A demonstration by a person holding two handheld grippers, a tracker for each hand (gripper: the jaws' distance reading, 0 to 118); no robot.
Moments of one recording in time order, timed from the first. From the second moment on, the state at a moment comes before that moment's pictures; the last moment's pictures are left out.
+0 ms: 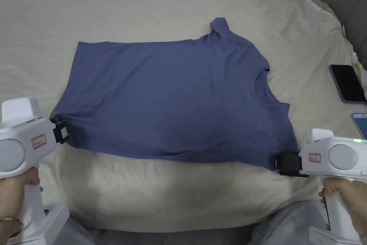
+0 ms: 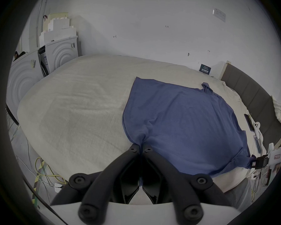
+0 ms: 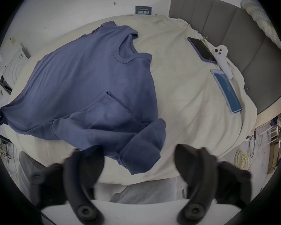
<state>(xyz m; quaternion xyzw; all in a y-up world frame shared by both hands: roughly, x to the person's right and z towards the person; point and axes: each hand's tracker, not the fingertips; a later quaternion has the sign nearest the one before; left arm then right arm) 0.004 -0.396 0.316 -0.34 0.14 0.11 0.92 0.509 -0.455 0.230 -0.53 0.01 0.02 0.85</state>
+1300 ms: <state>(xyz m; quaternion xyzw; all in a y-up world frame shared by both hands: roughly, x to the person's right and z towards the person) -0.064 -0.432 0.068 -0.42 0.19 0.14 0.88 0.476 -0.428 -0.026 -0.51 -0.01 0.01 0.86</state>
